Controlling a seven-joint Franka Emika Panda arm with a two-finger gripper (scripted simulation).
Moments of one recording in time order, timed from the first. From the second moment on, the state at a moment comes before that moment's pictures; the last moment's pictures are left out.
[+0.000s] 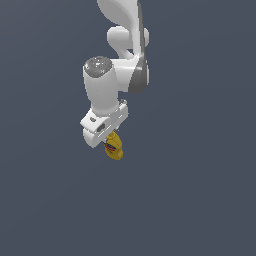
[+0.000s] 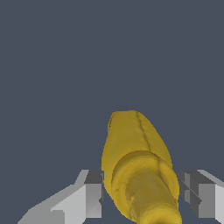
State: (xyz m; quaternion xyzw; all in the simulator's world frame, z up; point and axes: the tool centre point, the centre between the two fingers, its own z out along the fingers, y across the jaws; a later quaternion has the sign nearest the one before) arm -0.008 -0.072 0.171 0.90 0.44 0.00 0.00
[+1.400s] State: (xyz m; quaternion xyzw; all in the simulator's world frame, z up) arm -0.009 -0.052 0.269 0.90 0.44 0.00 0.00
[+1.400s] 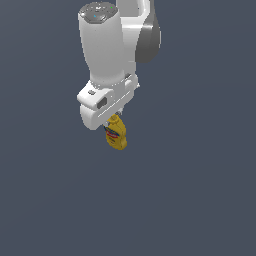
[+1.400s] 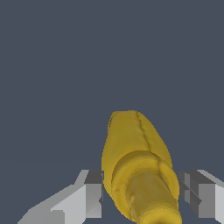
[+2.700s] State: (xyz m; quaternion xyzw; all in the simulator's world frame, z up) arm 0.000 -0.009 0.506 0.90 0.44 0.00 0.00
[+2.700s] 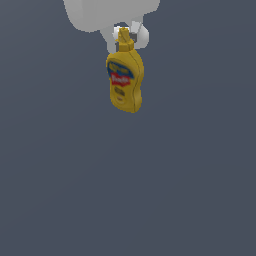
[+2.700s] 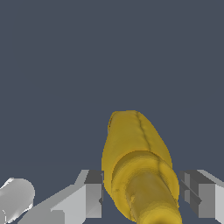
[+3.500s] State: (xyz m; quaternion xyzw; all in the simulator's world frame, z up) arm 0.006 0.004 0.571 0.90 0.44 0.00 0.00
